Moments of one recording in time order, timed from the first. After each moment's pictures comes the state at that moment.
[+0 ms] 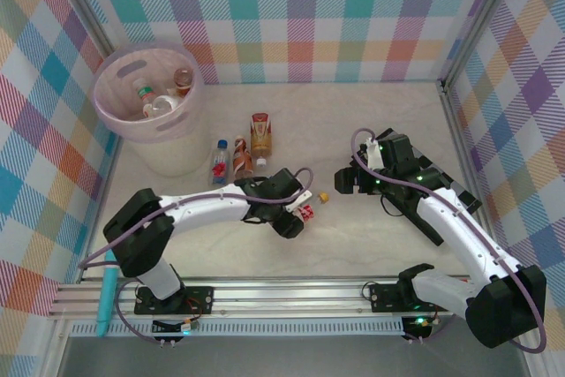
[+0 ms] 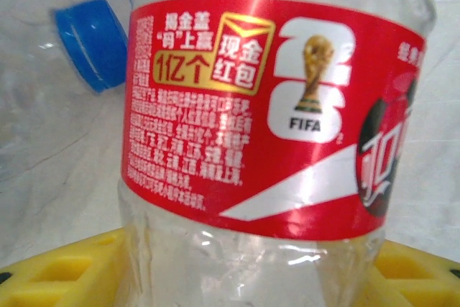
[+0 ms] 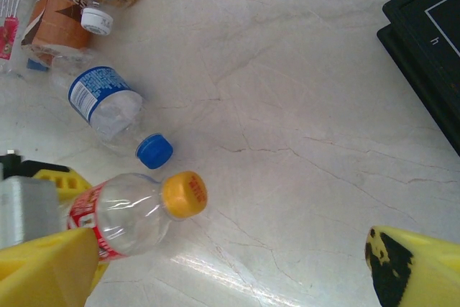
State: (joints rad) left arm -0.94 1.60 1.02 -0.55 0.08 -0.08; right arm 0.36 1.08 0.88 -0.69 -0.26 0.29
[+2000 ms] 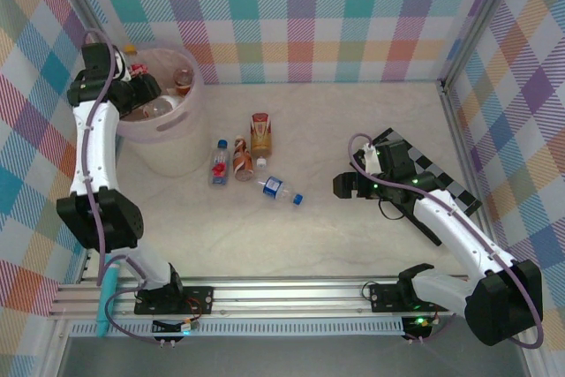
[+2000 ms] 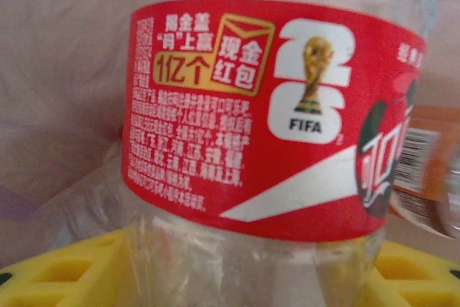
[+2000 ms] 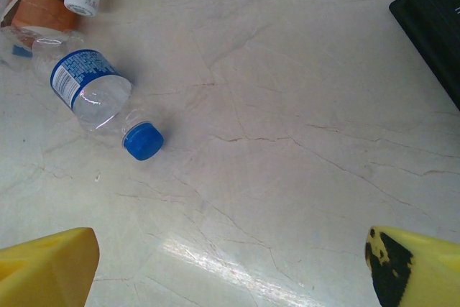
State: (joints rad) left arm 0.22 1.73 1.87 -0.95 0.12 -0.27; right arm 0.36 1.10 0.81 -0.63 -0.28 0.29
